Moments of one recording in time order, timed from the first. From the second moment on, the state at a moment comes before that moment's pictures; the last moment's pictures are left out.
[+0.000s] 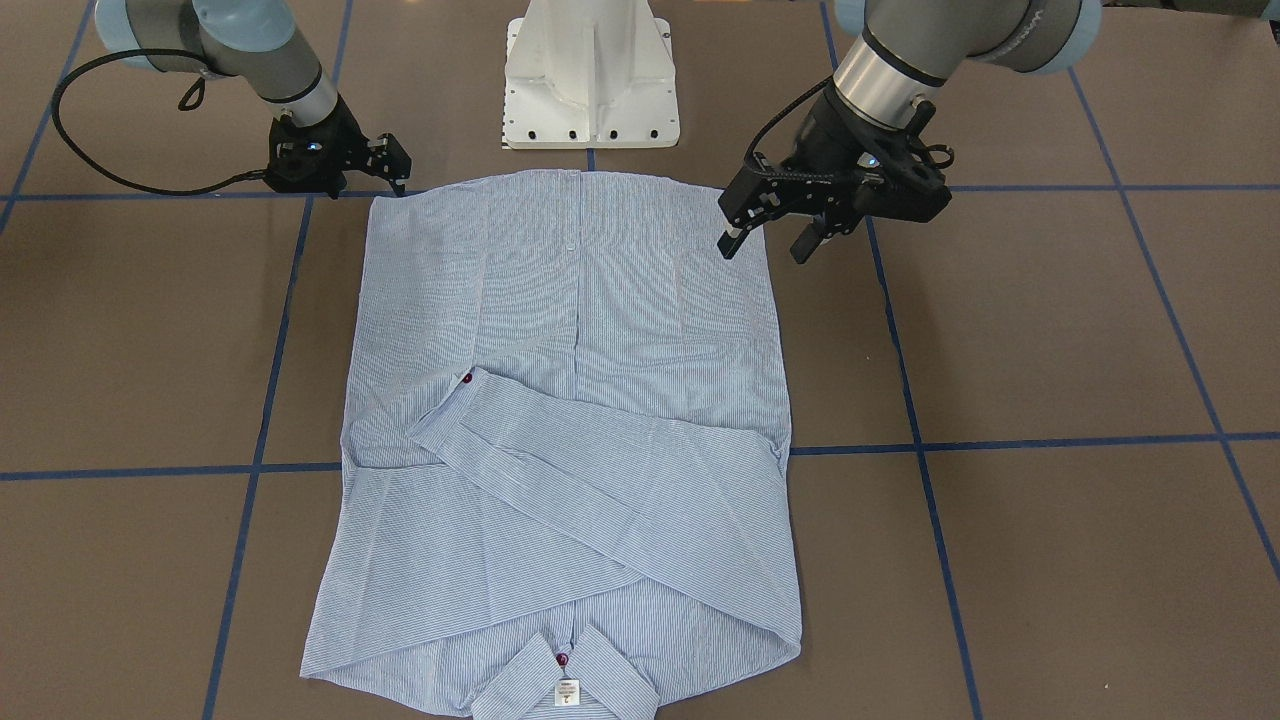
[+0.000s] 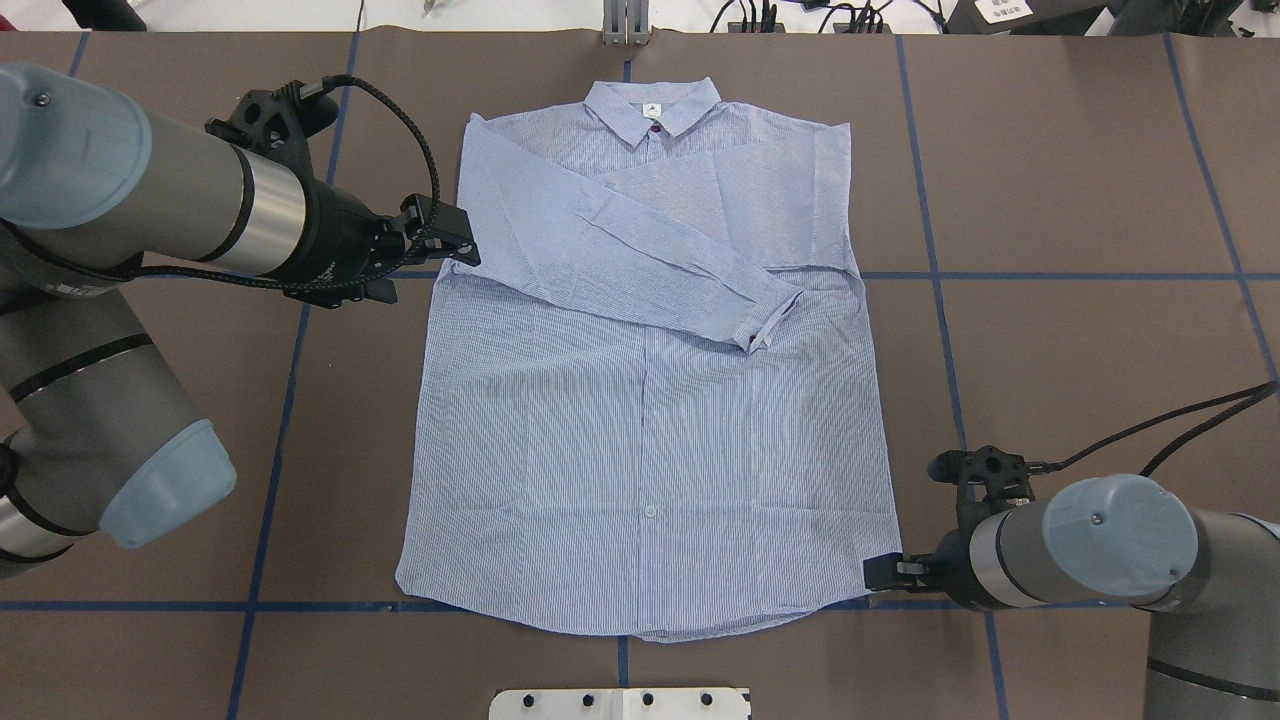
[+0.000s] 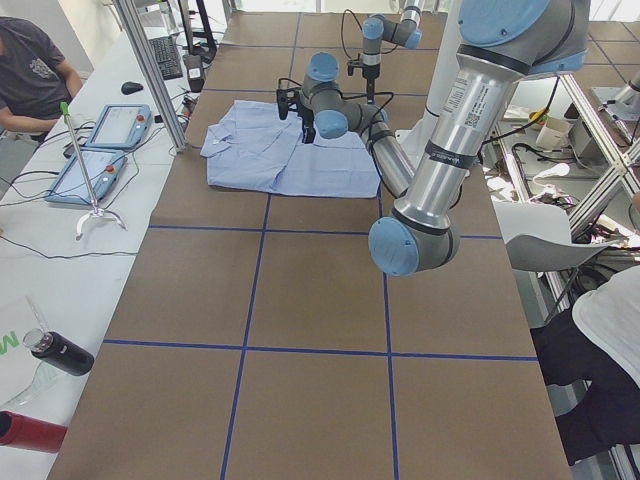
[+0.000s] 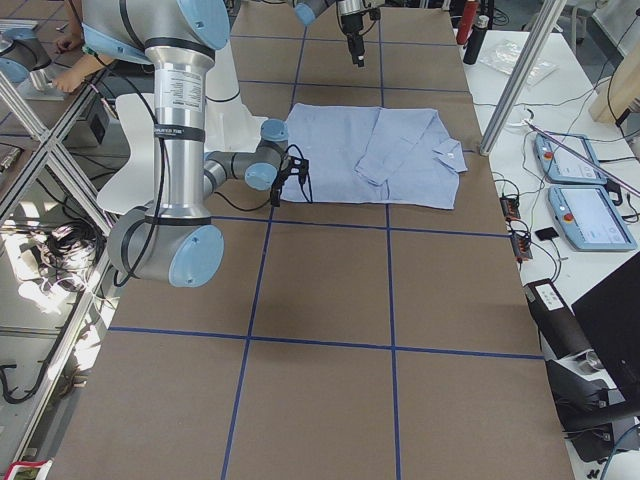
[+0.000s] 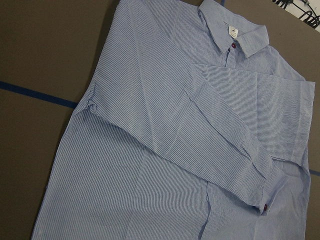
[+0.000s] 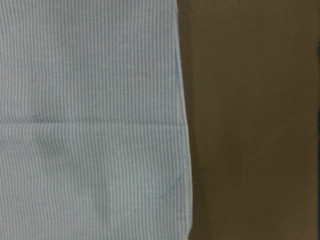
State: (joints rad) left arm -0.74 -2.00 -1.99 -1.90 -2.00 -1.48; right arm 0.29 -1.60 2.05 -1.20 1.83 1.45
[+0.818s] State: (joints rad) left arm -0.74 -1.98 -2.00 -1.90 -2.00 -1.48; right arm 0.29 -1.54 2.06 -1.31 1.88 1.45
